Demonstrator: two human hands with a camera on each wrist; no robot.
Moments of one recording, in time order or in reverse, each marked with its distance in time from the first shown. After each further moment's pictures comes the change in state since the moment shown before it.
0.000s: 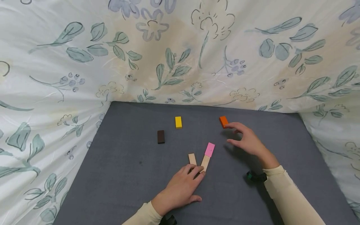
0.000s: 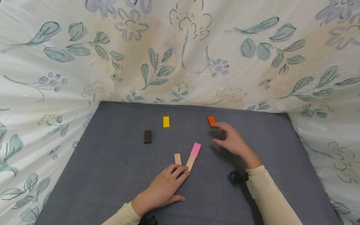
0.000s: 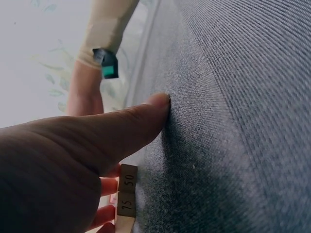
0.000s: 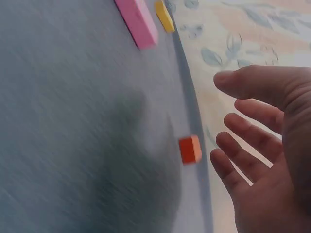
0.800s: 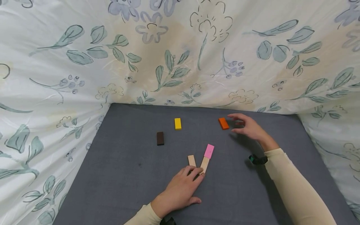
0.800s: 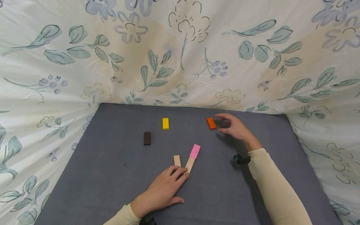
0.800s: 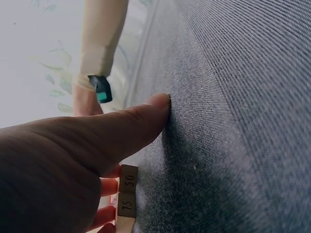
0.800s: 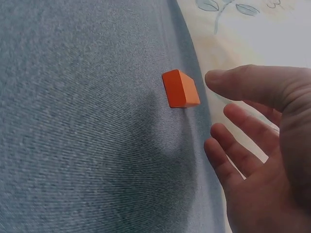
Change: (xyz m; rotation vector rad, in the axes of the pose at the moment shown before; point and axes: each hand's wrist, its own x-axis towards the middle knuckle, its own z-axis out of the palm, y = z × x) left_hand 0.000 0.001 -0.003 -0.014 -0.011 -0.002; right_hand 0.043 0.047 -0.037 0.150 -0.131 0.118
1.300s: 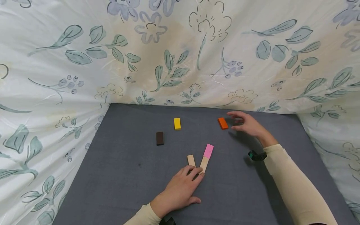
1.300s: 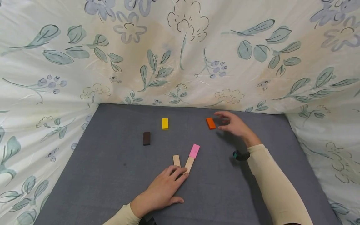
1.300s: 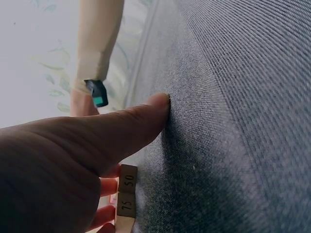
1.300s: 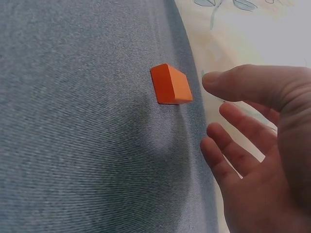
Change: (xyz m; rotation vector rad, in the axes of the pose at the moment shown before) left_hand 0.001 0.000 0.001 0.003 -0.012 -0.006; right_hand 0.008 -0.004 -0.007 0.010 -0.027 0.017
